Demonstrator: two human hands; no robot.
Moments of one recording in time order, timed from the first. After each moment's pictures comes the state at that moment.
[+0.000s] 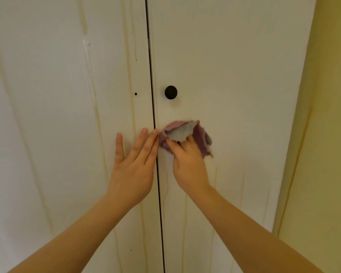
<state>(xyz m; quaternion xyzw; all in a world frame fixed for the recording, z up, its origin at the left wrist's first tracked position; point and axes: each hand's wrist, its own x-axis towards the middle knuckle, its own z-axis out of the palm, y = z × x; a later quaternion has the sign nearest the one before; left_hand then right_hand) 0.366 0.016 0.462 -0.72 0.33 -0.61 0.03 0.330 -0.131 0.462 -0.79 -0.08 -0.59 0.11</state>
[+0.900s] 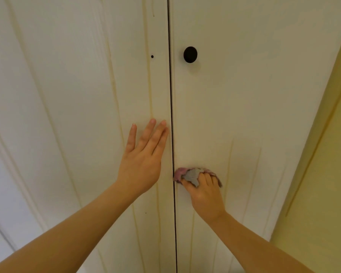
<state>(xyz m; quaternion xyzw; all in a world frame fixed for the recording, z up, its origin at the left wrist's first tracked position) 0.357 0.037 0.421 -0.73 0.34 -0.59 0.01 0.314 -0.143 0.307 -0.81 -0.08 -0.58 -0.08</state>
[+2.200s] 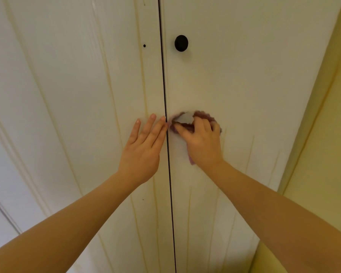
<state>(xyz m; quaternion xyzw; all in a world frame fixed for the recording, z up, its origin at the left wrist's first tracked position) 0.349 0.033 0.411 -0.73 0.37 -0.57 0.02 0.318 -0.146 0.411 -0.79 -0.04 -0.60 -0.11</state>
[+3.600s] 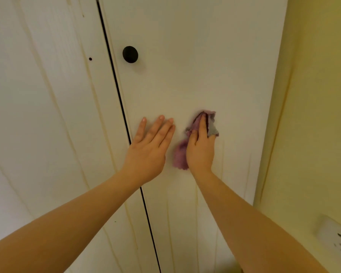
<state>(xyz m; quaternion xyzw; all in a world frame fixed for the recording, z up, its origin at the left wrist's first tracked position) 0.360 -0.057 0.429 -0.71 0.42 -0.56 0.08 0.307 -0.190 0.416 -0.76 0.20 -0.48 0.39</state>
